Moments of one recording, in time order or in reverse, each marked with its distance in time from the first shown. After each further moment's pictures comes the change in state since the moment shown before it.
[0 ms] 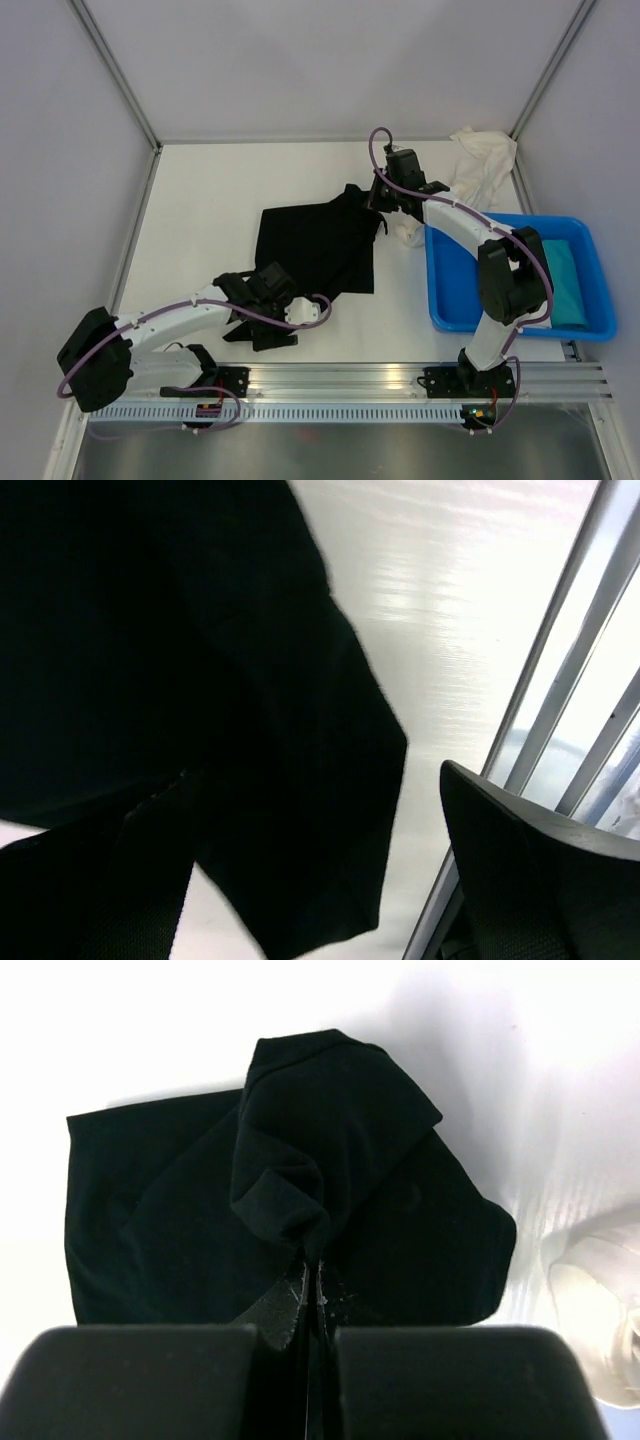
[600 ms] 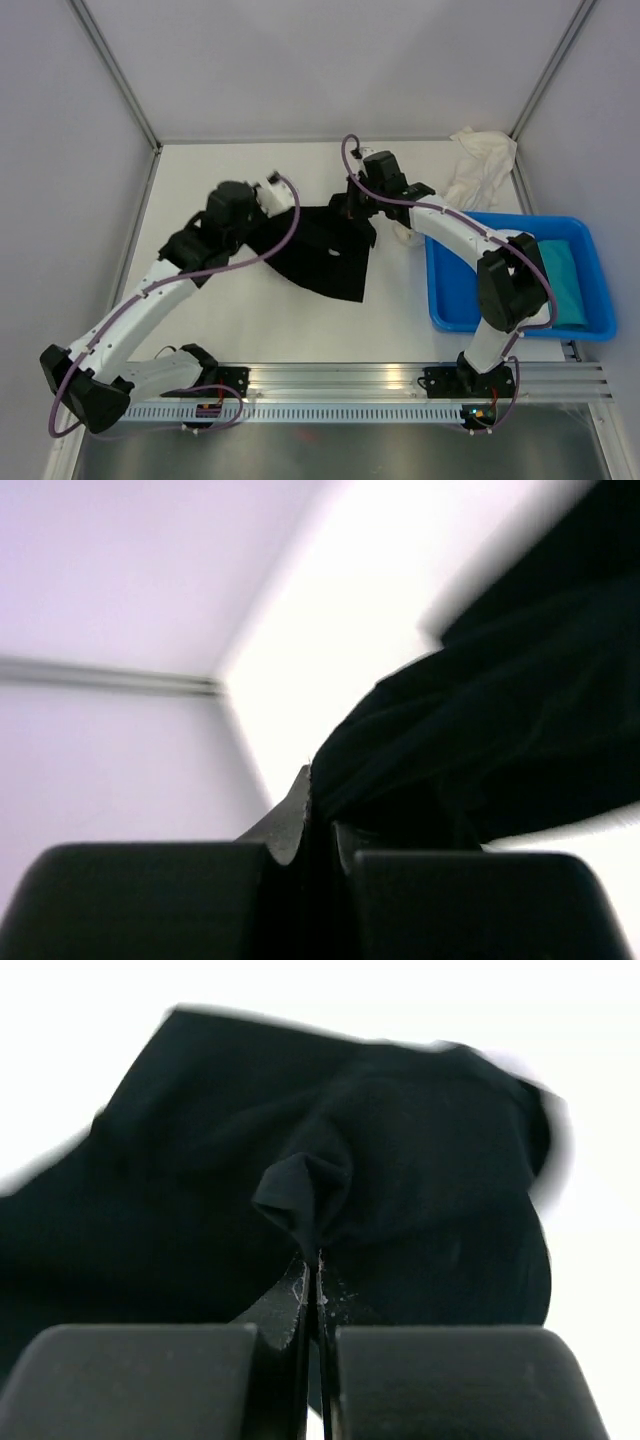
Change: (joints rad) left arm 0.208 -0.089 0.365 0.215 -0.490 0.096; right arm 0.095 -0.022 0.035 -0.056 -0.055 -0.098
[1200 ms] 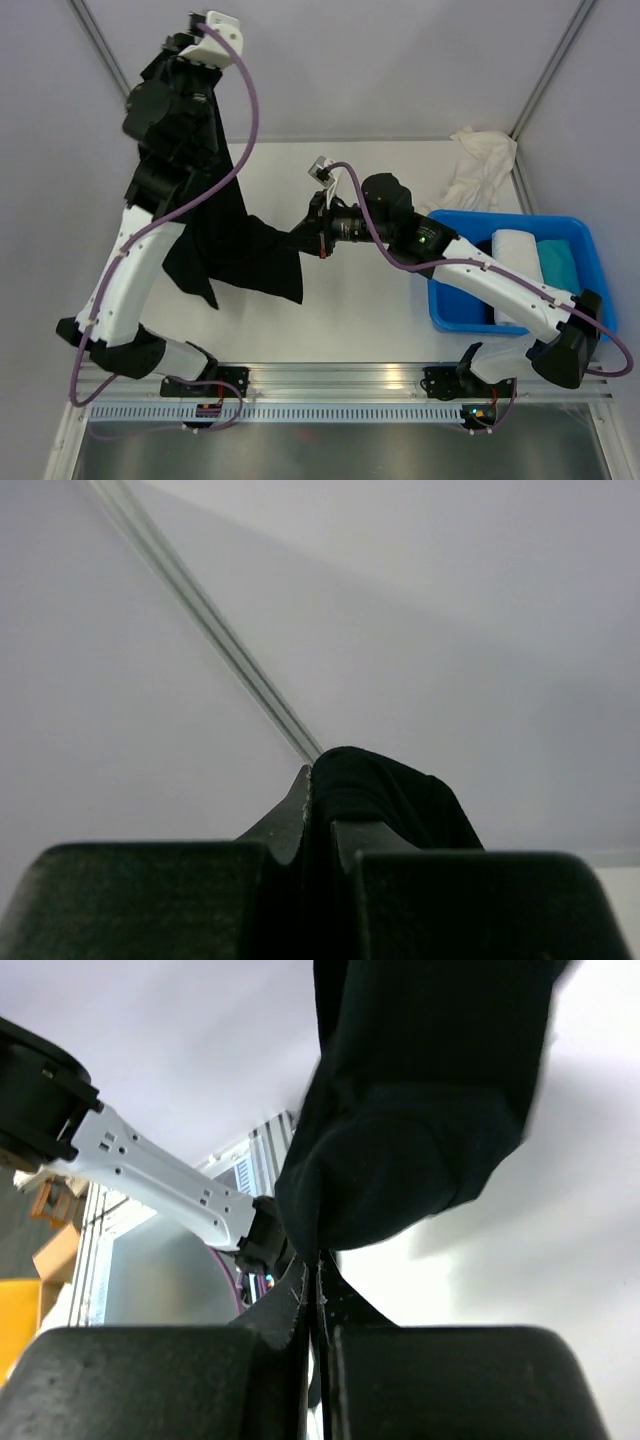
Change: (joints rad) left arm 0.105 0.317 0.948 0.463 -0.320 0.208; right arm 0.419 -0.372 -0.021 0.212 -0.335 -0.006
